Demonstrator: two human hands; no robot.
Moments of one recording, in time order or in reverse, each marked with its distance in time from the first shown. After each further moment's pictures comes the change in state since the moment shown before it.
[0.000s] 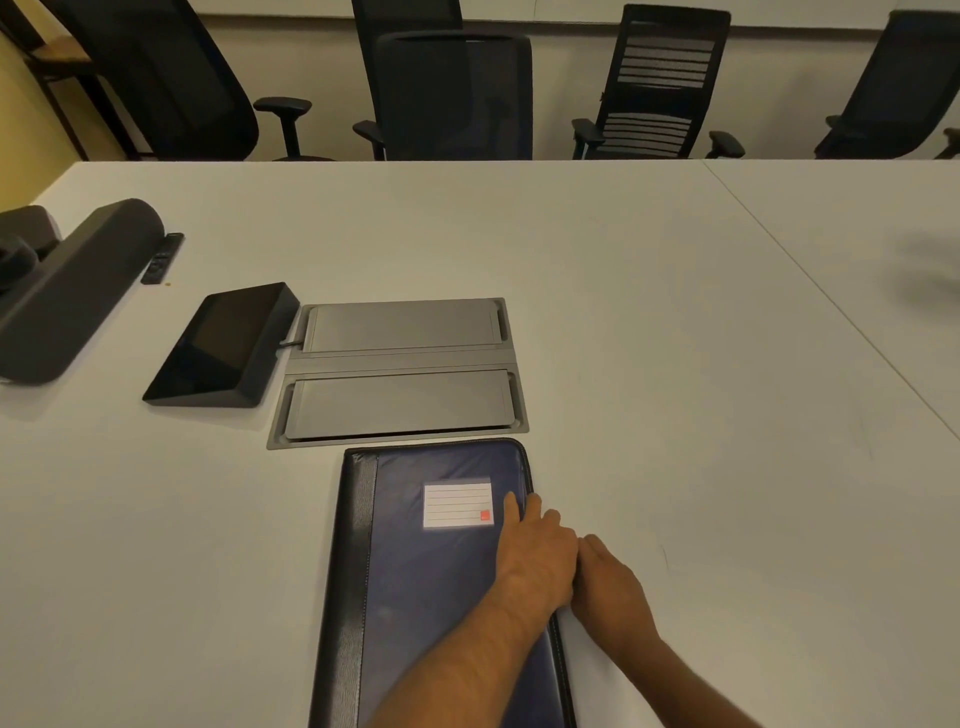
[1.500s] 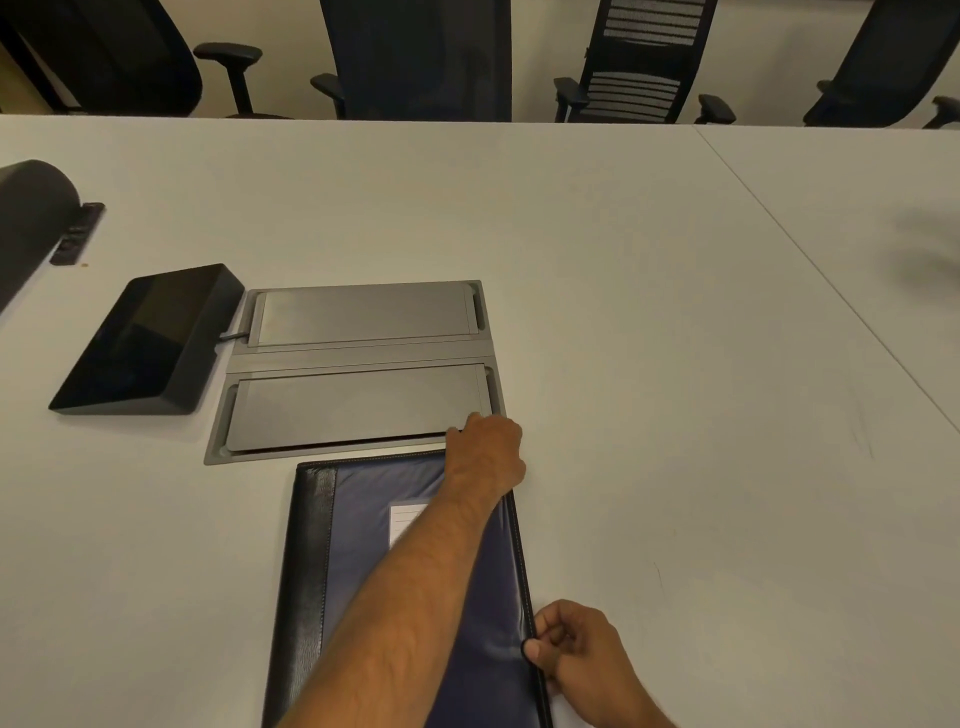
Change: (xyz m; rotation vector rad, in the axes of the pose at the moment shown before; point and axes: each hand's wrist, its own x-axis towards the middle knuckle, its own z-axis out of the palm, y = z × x) left_hand 0.109 -0.080 -0.043 -0.324 0.072 -0.160; right_hand -0.017 -0.012 0.001 0.670 -0.176 0.420
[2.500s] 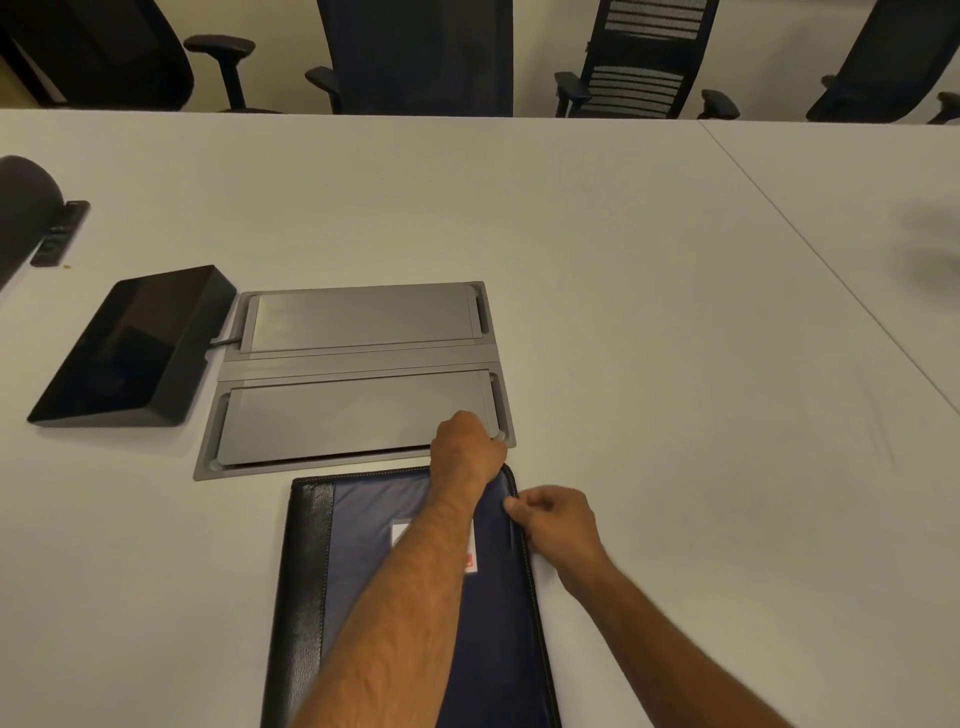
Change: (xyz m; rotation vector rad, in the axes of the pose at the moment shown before) left_hand 0.027 -0.030 0.005 -0.544 0.096 -0.387; right_hand 0.098 -0.093 0.001 0.159 0.149 -0.005
